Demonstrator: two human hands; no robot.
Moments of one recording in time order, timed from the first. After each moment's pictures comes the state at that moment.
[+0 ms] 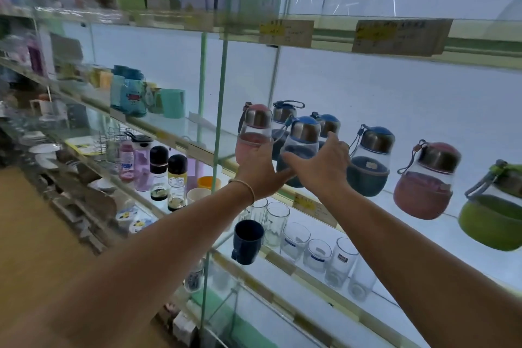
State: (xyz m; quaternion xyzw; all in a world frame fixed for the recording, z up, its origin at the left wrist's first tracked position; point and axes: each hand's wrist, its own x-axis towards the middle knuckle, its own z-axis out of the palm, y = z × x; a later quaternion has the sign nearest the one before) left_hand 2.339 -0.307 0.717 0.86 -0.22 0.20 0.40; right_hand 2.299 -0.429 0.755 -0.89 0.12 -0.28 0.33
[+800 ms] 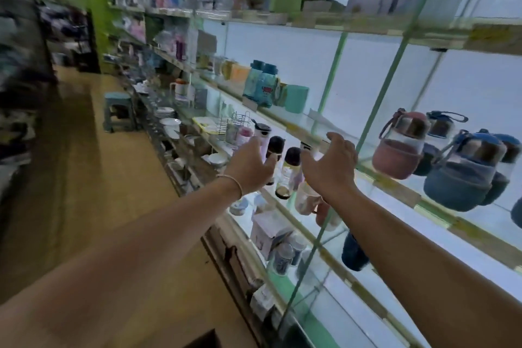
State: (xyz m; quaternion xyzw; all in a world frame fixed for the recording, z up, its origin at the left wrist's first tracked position) left_hand 2.291 -0.026 0.684 0.90 0.02 0.22 0.38; right_hand 2.297 -0.188 0.718 -0.91 -0.06 -0.21 0.36
